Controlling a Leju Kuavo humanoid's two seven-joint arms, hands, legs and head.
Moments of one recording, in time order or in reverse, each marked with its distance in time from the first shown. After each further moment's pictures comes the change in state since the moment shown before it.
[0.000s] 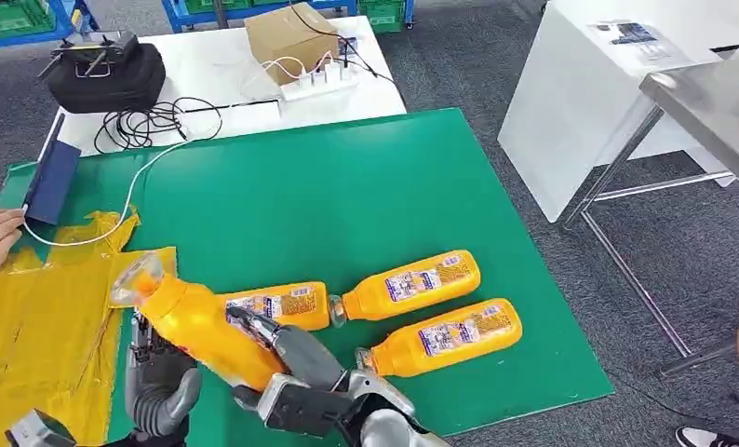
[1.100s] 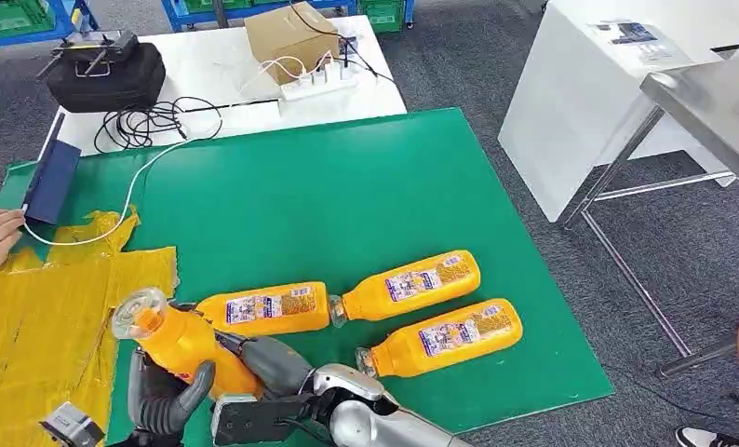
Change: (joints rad) left arm -0.010 0.122 -0.075 0.077 -0.137 0.221 -0.009; right arm -0.178 0.037 0.197 0.256 0.031 -0.004 0.030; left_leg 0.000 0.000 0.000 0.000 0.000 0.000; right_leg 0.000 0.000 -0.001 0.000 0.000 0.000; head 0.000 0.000
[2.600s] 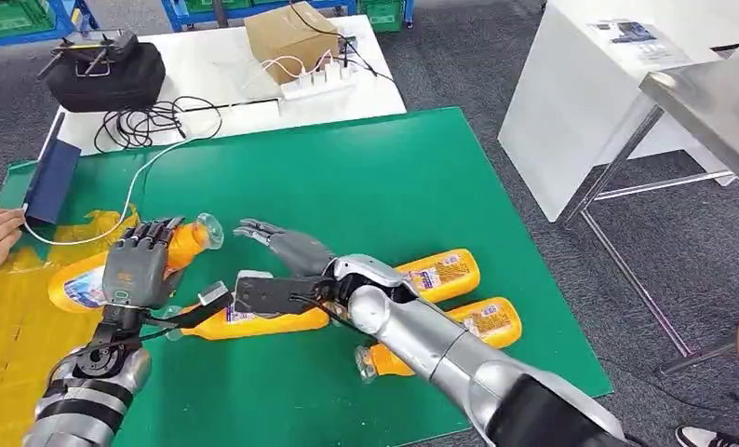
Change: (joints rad) left arm -0.613 0.323 -0.168 0.653 -1.432 1.033 0.555; right arm -0.367 -0.012 -0.140 0.203 0.021 0.061 0.065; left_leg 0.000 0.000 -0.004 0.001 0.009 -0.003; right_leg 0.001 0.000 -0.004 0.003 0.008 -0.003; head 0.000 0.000
